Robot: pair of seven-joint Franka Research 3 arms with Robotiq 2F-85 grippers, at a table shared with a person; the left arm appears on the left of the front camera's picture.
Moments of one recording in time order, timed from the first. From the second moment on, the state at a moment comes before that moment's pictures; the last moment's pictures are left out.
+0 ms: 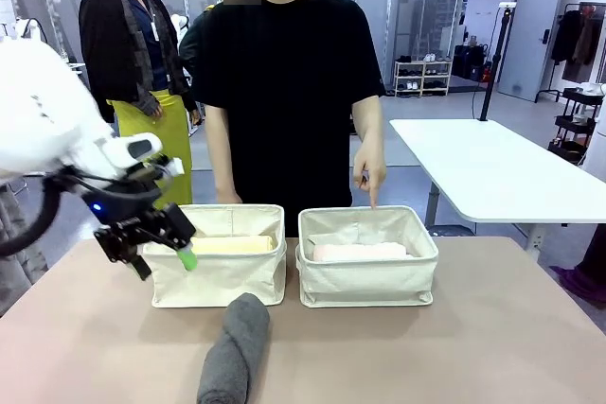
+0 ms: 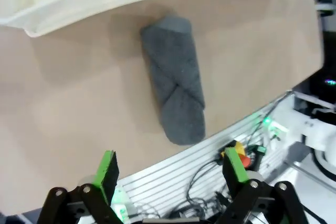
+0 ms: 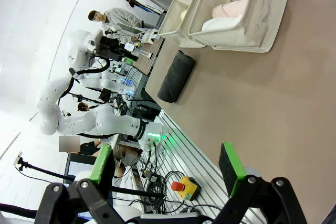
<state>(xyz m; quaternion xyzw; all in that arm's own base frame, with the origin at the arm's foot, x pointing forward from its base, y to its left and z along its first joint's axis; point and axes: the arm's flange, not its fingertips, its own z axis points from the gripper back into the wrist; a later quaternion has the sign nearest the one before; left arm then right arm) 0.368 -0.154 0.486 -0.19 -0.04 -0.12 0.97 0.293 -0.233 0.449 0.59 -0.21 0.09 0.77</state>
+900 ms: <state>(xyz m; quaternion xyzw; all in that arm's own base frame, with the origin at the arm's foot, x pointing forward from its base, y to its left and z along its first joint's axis) 0.373 -0.211 0.421 -0.13 0.01 -0.11 0.98 0.293 -0.233 0.449 0.59 -0.21 0.09 0.77</state>
